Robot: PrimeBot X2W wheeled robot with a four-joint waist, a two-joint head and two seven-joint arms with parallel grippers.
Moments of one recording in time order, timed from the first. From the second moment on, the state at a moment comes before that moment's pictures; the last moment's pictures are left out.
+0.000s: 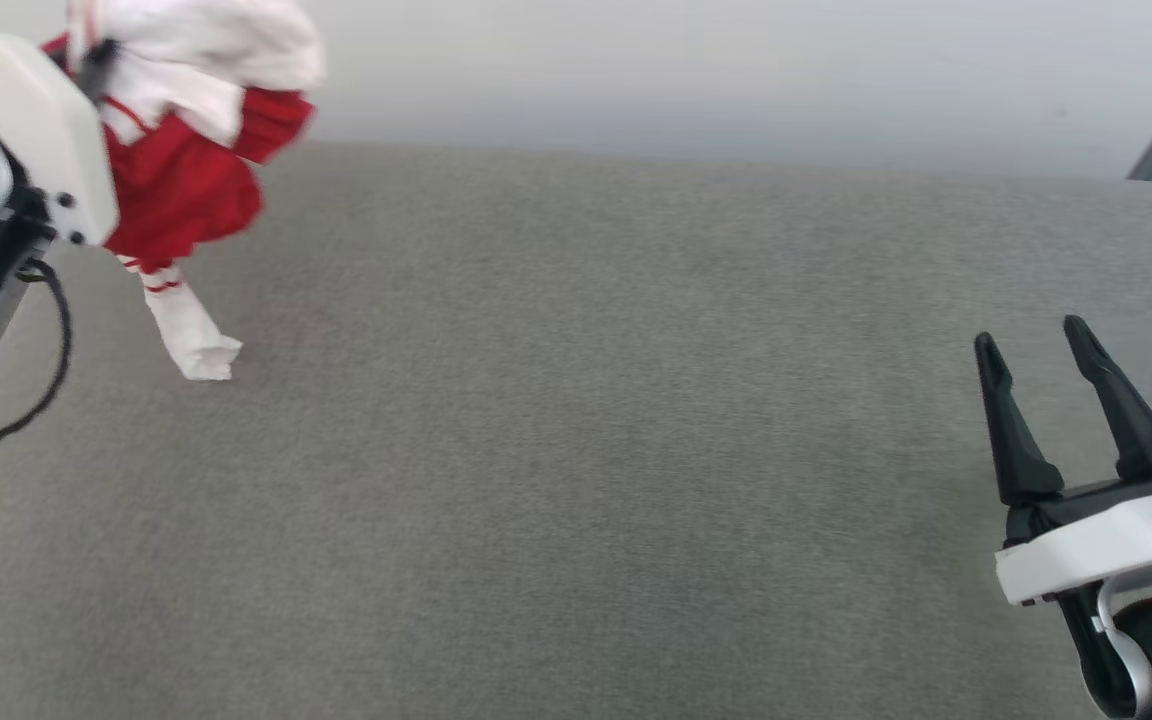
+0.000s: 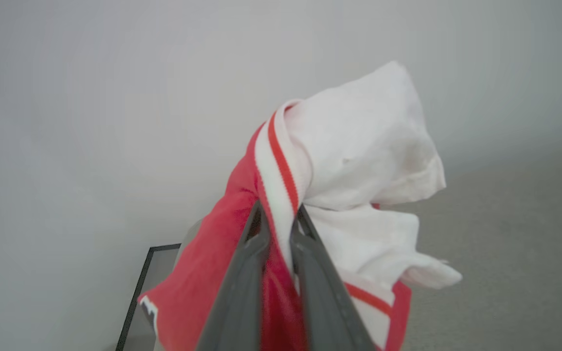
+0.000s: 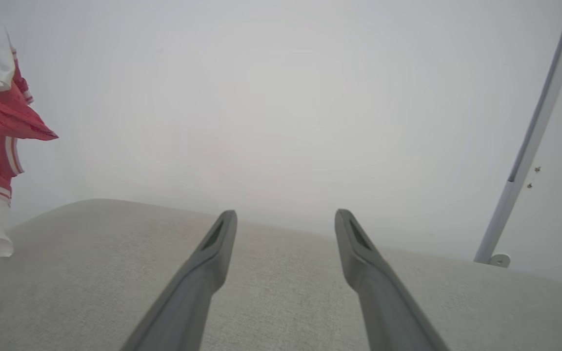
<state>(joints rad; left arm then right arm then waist) -0.96 0.58 -0.34 0.49 -0.57 -0.13 0.49 -0.13 -0.24 0.01 -0.02 0.28 0.13 -0.09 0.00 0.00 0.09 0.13</state>
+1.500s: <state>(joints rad) -0.71 0.26 -0.79 0.72 -0.61 -0.12 0.66 -0.14 -0.14 0.06 0.11 0.30 0.13 -0.17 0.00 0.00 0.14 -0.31</state>
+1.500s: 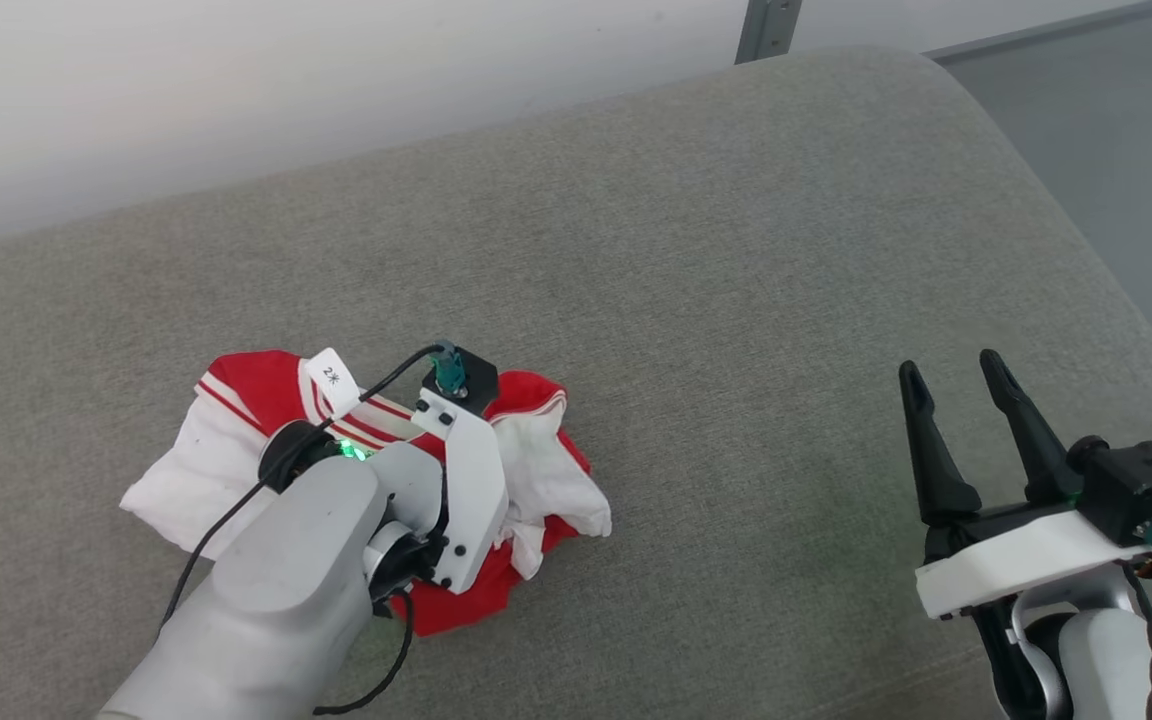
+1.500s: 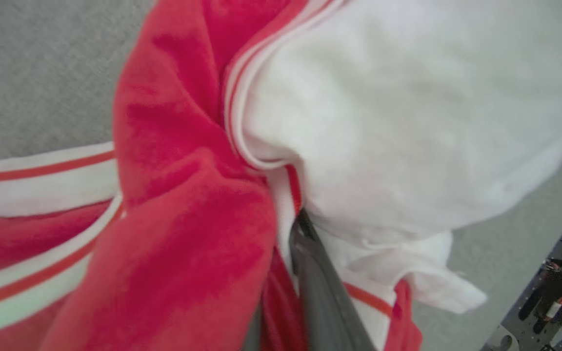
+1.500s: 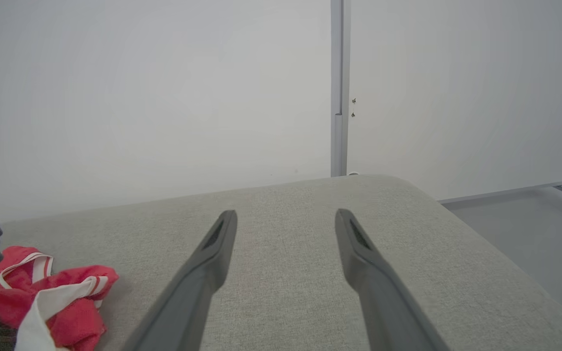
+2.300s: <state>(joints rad) -0.61 0.46 -0.69 0.40 -0.76 -0.08 0.18 -0.07 -0.20 0.04 0.12 0.31 0.13 -0.17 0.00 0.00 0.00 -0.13</state>
